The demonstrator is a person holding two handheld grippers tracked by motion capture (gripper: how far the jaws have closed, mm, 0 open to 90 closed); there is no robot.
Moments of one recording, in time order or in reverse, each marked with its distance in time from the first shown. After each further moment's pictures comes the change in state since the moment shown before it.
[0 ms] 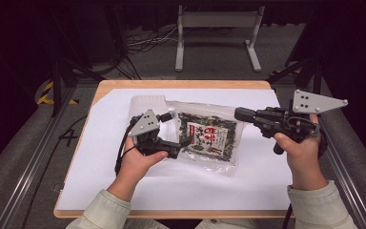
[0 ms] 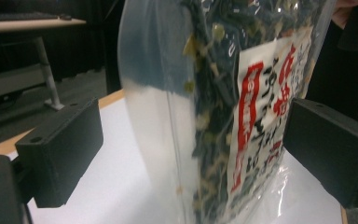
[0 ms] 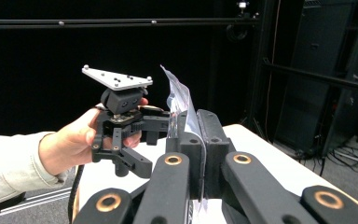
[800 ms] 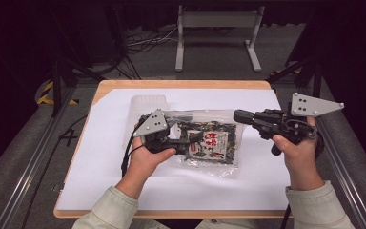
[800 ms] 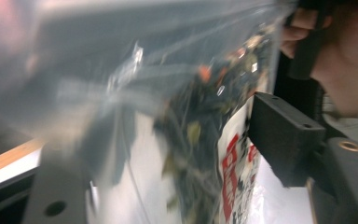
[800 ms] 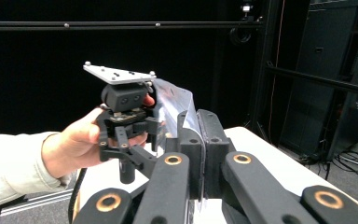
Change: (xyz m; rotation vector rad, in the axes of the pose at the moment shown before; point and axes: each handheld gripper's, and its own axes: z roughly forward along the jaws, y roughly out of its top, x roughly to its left) left arm -0.009 0.004 0.014 -0.070 -0.140 0.024; right arm -0.003 -0.011 0.002 -0.021 0.007 -0.002
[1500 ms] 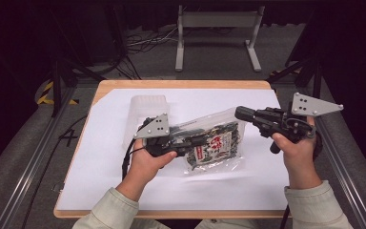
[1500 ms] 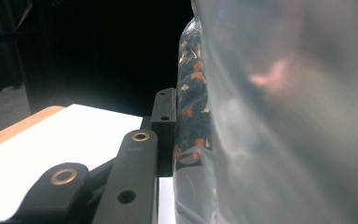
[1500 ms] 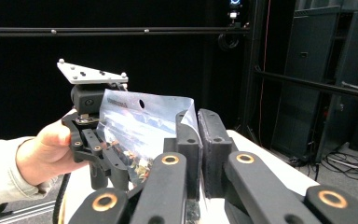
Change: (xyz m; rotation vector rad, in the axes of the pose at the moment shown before) left arm -0.010 0.004 -0.001 0.044 -0.159 -0.009; right arm -0.008 -0.008 -0.001 -0.029 -0.040 0.004
